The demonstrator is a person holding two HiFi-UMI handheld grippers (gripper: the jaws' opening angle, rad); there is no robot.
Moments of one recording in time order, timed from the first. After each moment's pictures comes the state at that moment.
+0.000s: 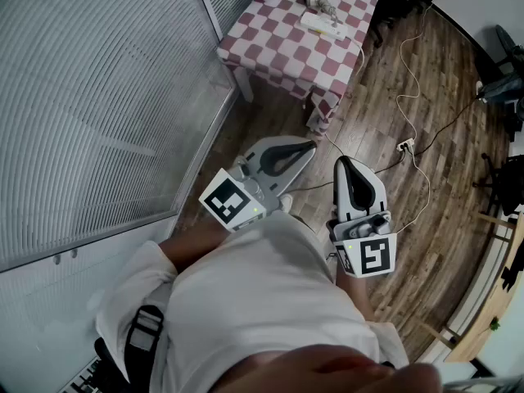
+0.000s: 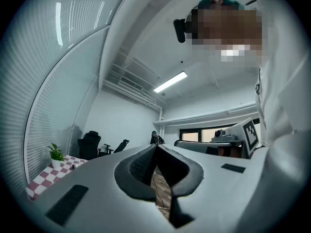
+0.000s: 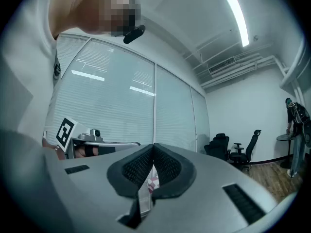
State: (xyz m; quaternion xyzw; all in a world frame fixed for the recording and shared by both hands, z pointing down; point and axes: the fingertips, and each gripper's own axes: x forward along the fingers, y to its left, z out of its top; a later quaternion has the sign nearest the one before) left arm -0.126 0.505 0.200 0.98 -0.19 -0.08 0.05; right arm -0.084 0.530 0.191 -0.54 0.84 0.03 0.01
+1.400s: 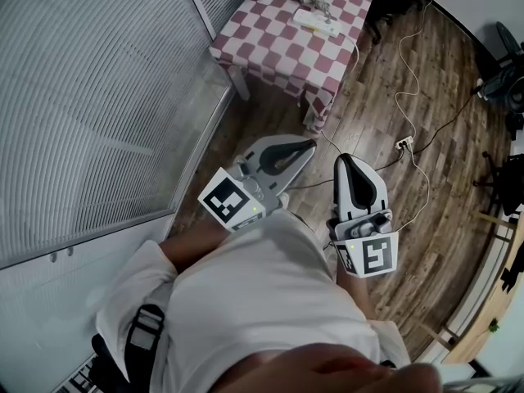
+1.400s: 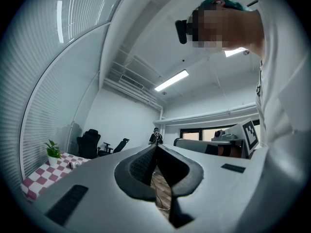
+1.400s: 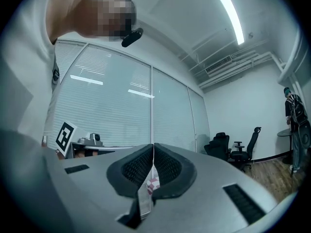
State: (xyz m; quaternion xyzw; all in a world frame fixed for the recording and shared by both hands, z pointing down) left arm -0.089 0.503 0.202 0.98 -0.19 -0.08 0.07; right arm -0.046 0.528 0.189 -0.54 0.84 0.02 0.03
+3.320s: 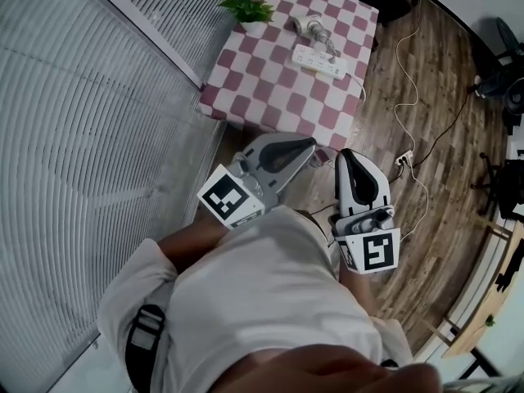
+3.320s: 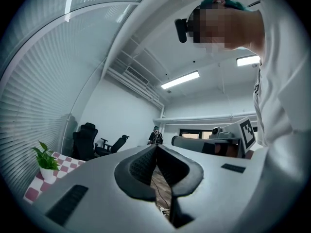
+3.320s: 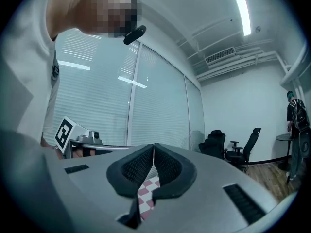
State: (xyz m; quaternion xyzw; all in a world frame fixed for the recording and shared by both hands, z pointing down) left arm -0.095 0.206 0.228 0.98 -0.14 -0.08 0.10; right arm -0.055 0.229 0.210 -0.57 0.82 0.01 -0.02
